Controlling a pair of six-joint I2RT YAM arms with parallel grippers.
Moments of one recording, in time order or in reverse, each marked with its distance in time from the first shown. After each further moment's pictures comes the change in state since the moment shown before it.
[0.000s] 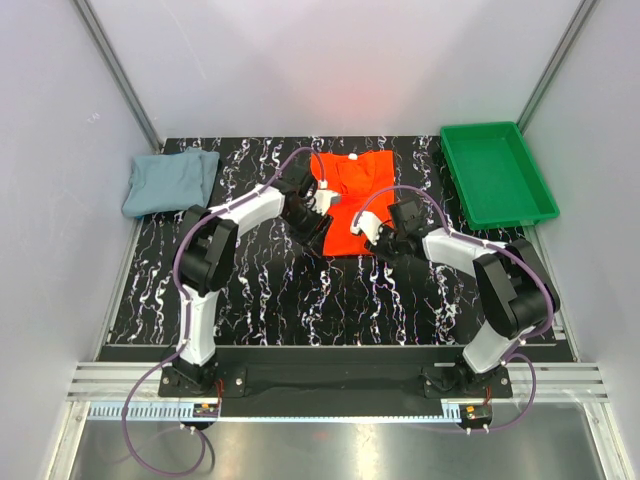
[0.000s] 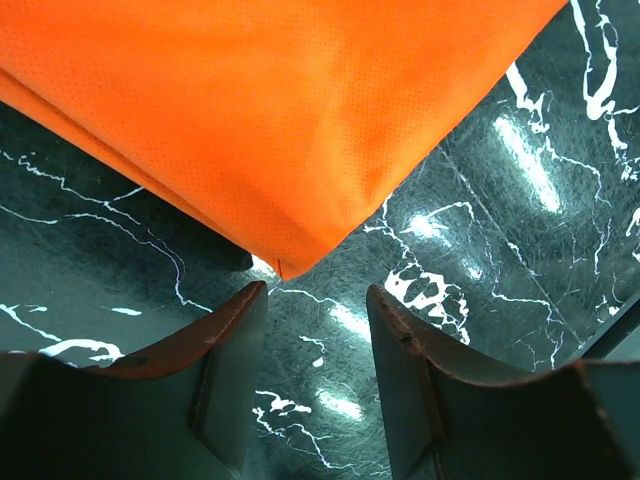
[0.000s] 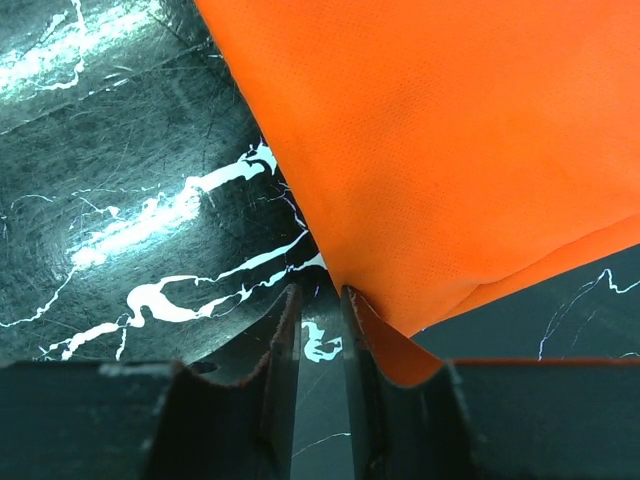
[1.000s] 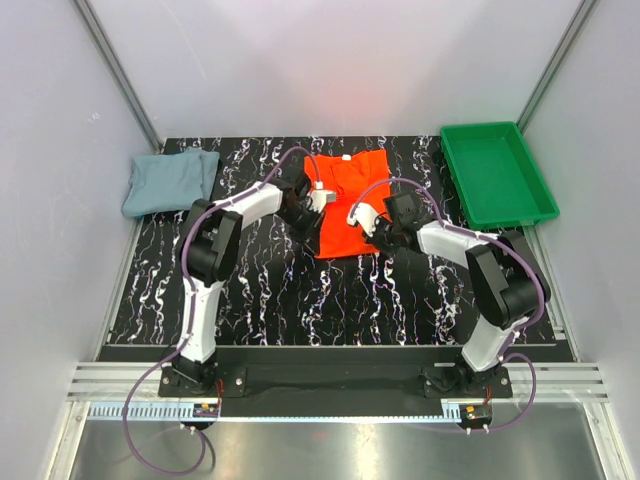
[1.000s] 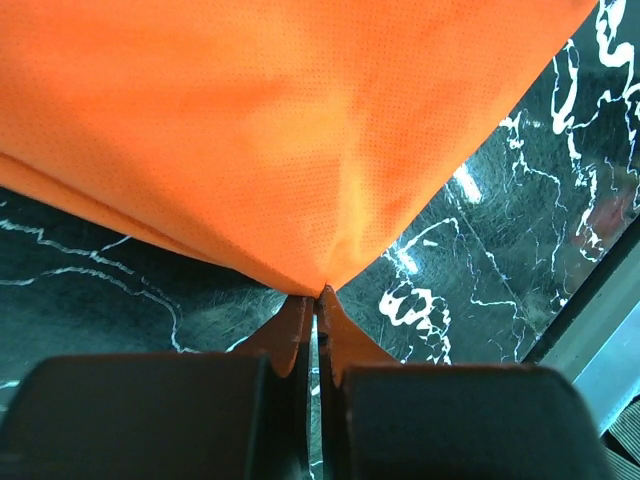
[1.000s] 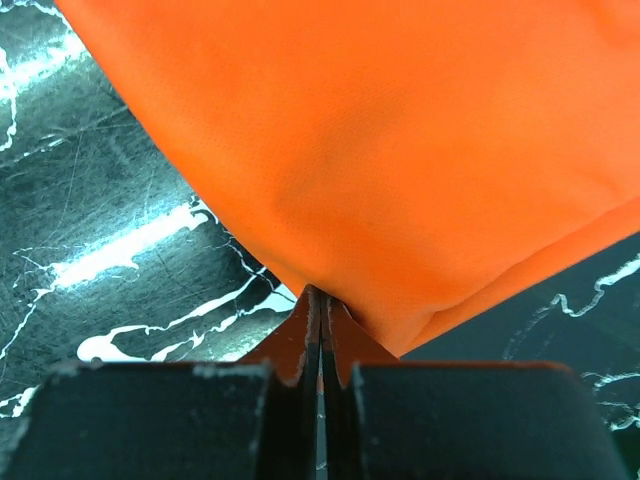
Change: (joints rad) left arm 0.056 0.104 0.061 -0.017 0.167 -0.013; right arm 0.000 0.074 0.074 0.029 0.029 0.022
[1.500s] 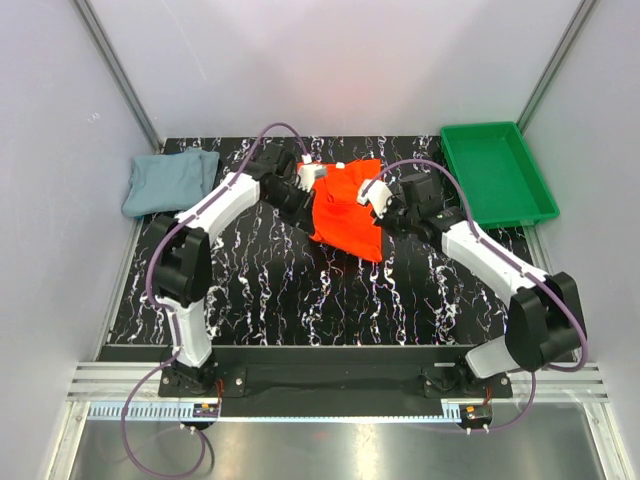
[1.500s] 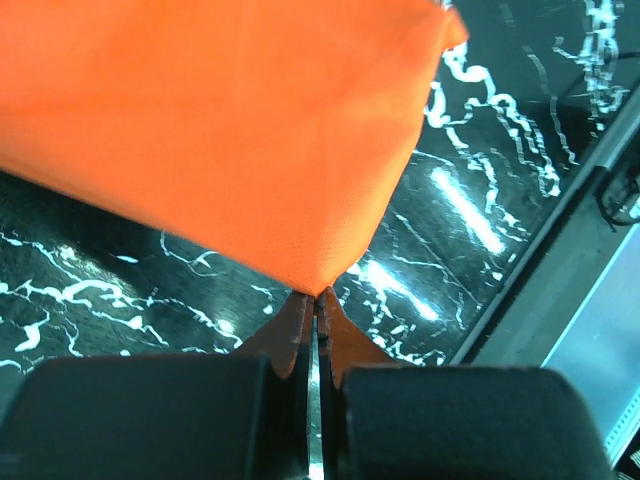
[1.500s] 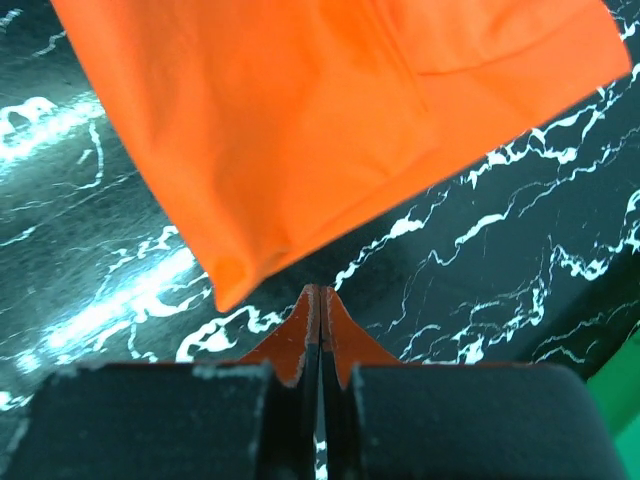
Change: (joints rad) left arm 0.034 -0.252 -0.010 -0.067 0.025 0.008; right arm 0.000 -0.278 0.079 -0.172 0.017 0.069
